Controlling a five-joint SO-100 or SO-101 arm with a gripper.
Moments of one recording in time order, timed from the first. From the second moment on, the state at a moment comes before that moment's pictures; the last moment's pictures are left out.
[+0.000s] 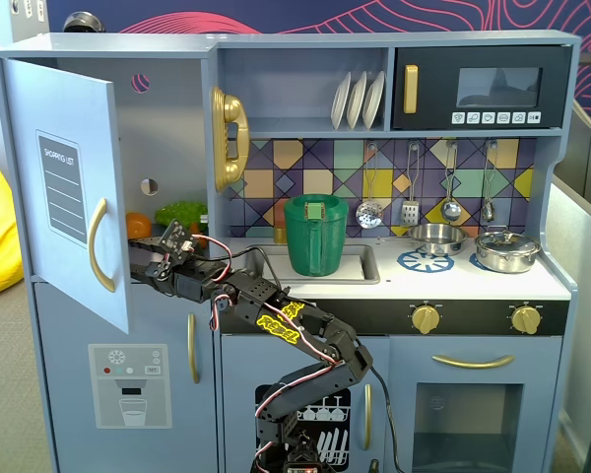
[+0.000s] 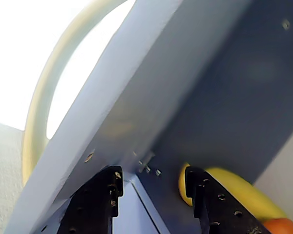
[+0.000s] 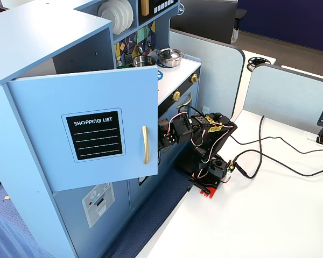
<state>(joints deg) -66.4 143.1 123.2 6.7 -127.3</state>
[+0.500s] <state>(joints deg) -14.6 158.8 139.7 33.0 -105.3</state>
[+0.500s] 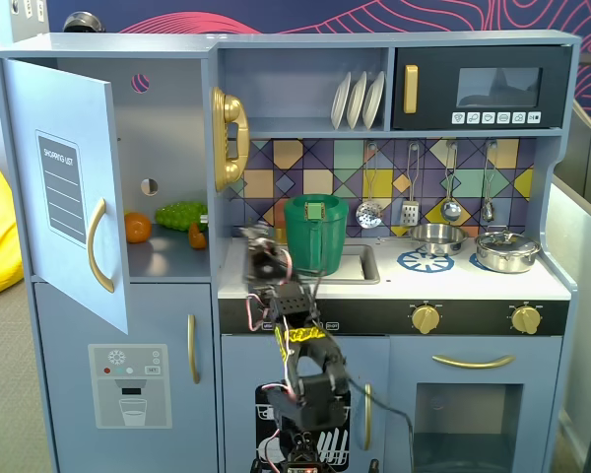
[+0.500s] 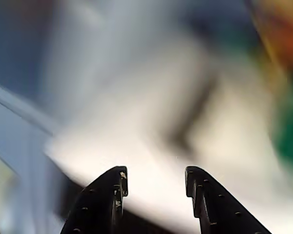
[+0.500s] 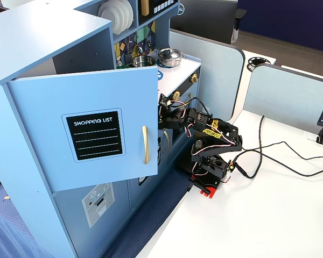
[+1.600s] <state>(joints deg) 0.8 182.2 172.0 76.1 -85.6</state>
